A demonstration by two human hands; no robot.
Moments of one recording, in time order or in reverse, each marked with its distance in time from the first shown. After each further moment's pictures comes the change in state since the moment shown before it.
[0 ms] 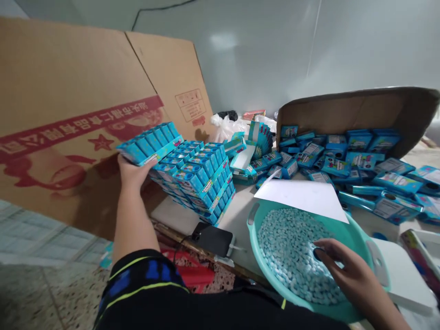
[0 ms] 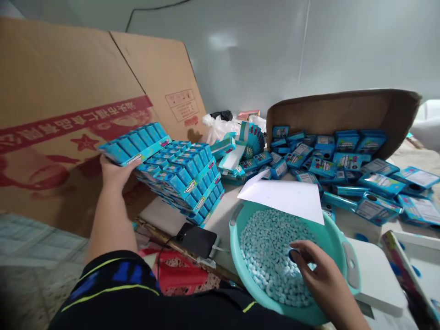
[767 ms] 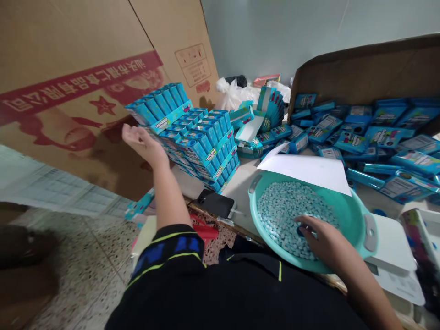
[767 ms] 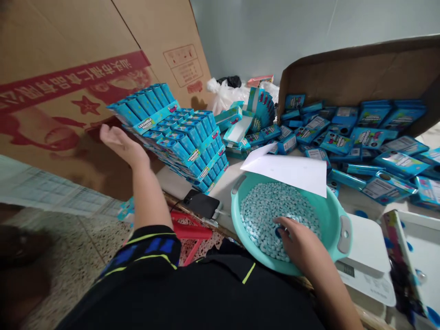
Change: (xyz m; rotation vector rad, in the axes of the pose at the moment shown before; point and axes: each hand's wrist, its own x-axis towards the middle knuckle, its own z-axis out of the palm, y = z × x) left_hand -0.070 0.026 0.034 0.042 0.257 0.039; right_hand -0.002 0.010 0.008 -0.364 -0.323 -0.107
